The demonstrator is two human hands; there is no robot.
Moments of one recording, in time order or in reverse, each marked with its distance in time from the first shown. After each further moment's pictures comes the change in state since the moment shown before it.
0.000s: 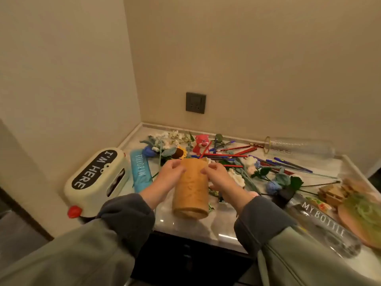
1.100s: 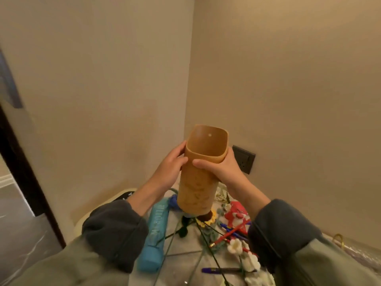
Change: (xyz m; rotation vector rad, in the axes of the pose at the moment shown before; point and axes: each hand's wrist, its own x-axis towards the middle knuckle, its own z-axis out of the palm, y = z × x) left_hand 0.065 0.119 -0.088 -0.179 0.194 0.371; right_hand 0.105 -0.187 0.010 0.109 -0.357 -0.623
